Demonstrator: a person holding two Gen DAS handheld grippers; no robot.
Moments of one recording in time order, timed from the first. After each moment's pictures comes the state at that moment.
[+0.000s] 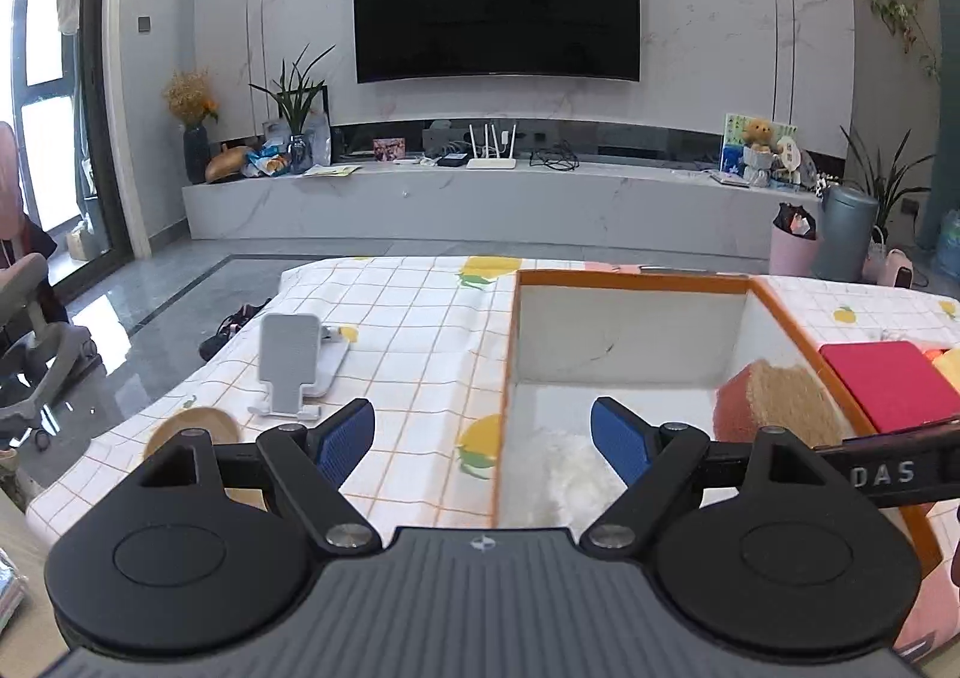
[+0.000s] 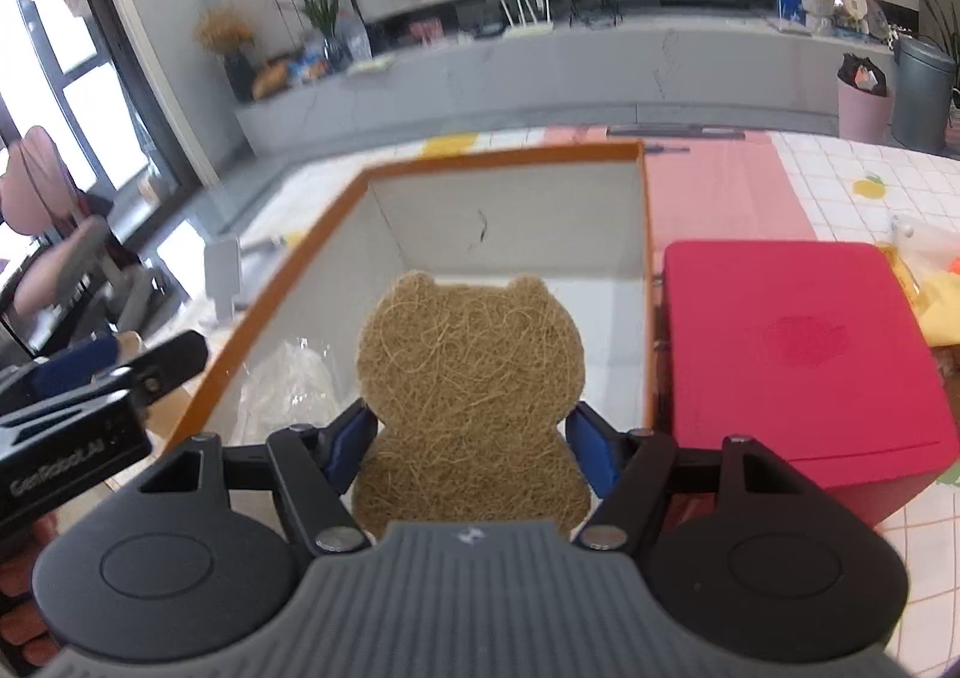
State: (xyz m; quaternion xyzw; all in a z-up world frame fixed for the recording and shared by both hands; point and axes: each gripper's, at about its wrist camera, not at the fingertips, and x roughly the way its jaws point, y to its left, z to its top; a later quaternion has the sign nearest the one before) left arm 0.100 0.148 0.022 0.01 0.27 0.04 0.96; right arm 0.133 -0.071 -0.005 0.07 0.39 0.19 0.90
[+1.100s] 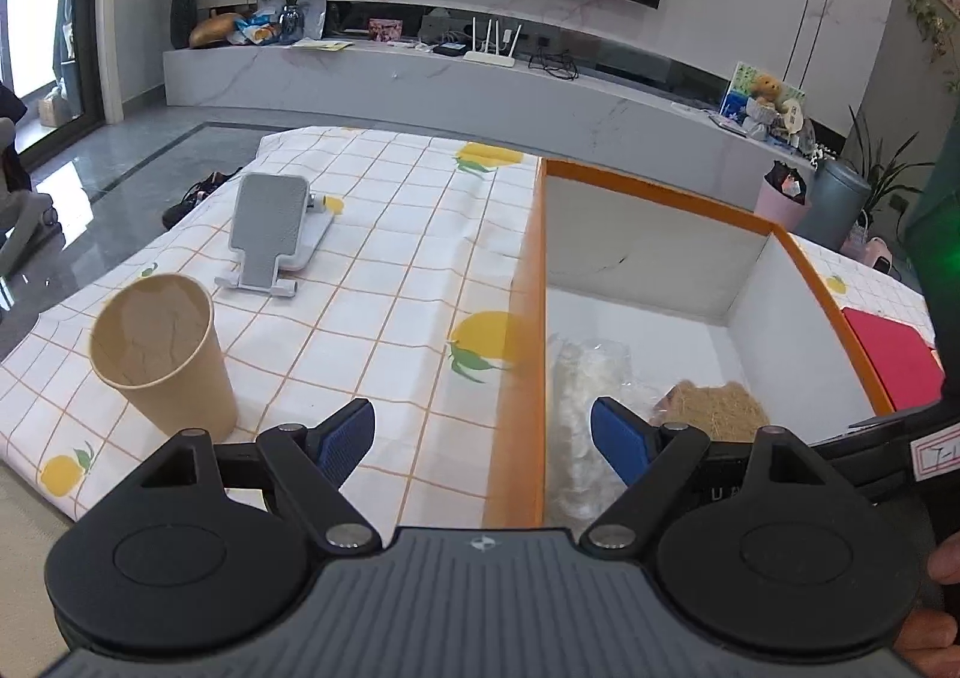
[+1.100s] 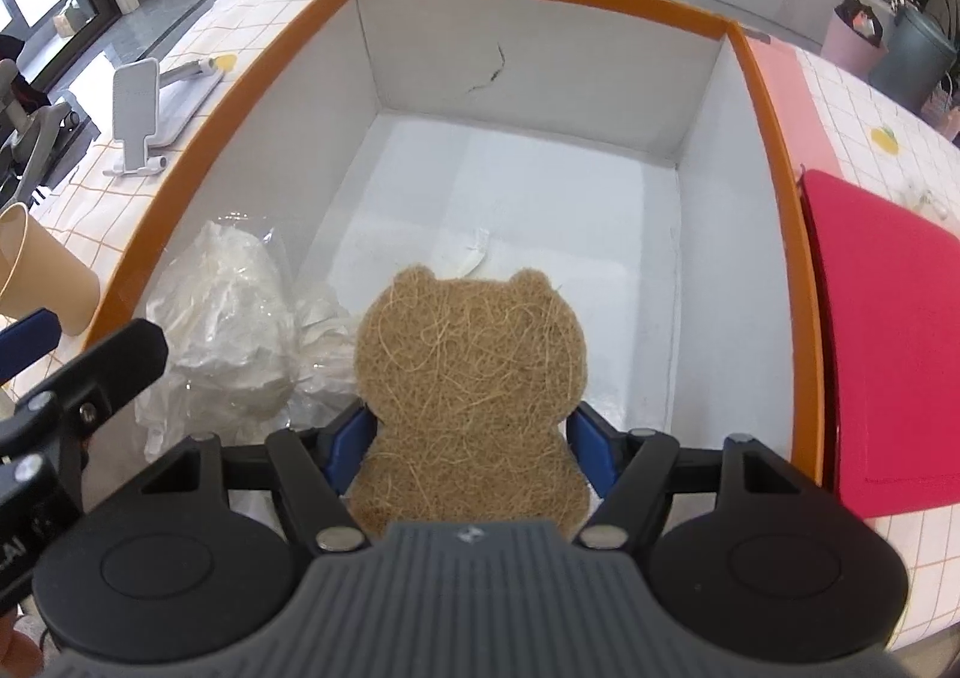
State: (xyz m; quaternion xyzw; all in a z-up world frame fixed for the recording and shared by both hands) left arm 0.116 0.181 -0.006 -0.08 0.37 0.02 0.92; right arm 0.182 0.003 -0.035 -0.04 0.52 0.13 0.84
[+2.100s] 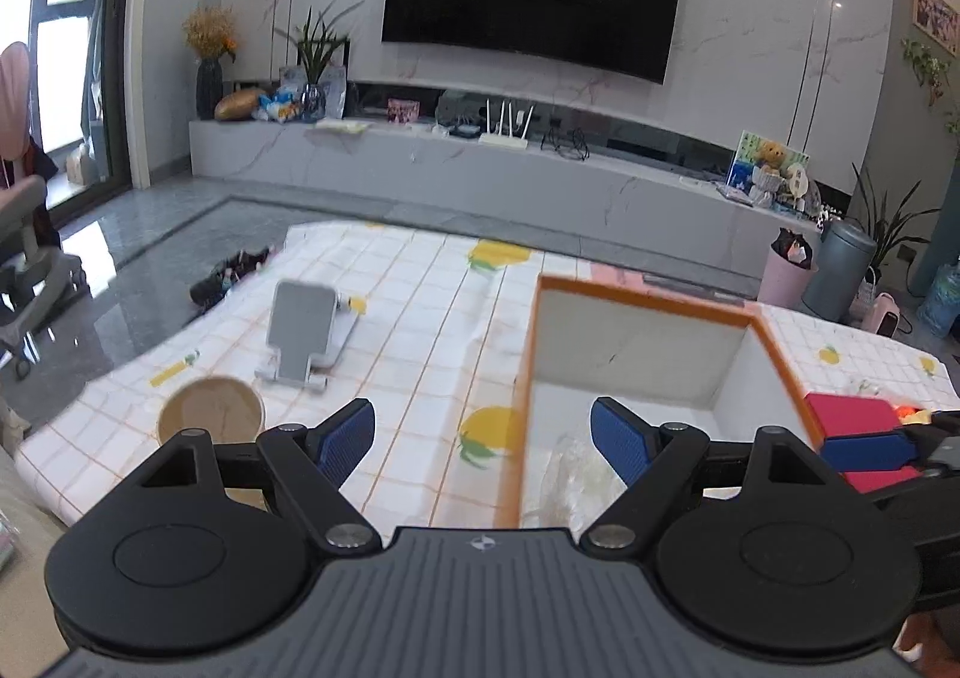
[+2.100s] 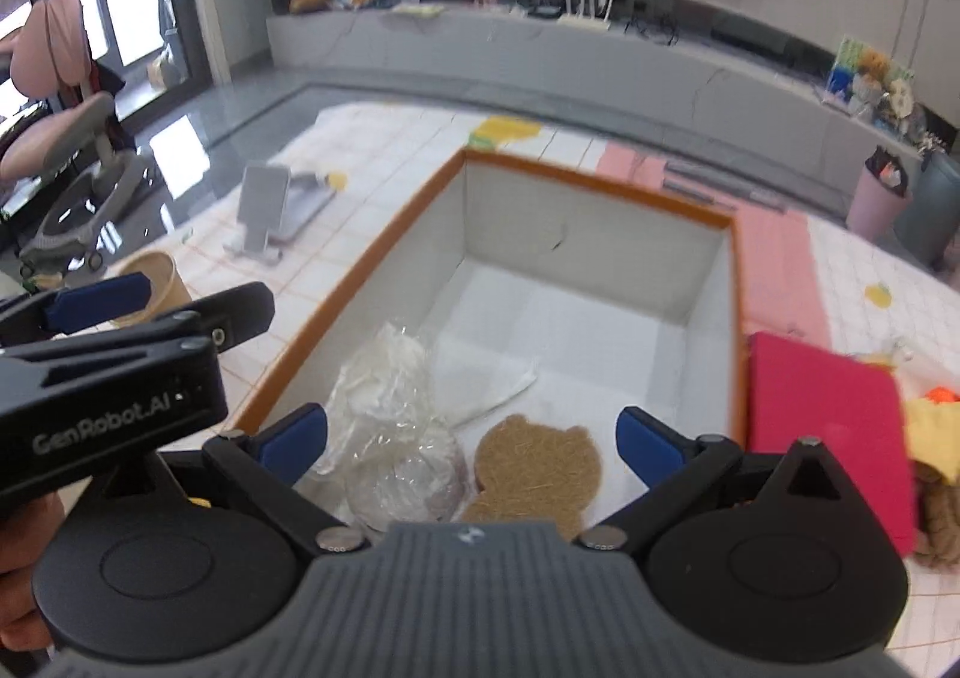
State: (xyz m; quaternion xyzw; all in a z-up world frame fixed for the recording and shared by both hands) left arm 0.091 0.170 0.053 -0.06 0.28 0.04 0.96; right arm 0.109 -0.015 0.049 -0.06 0.37 0.20 0.91
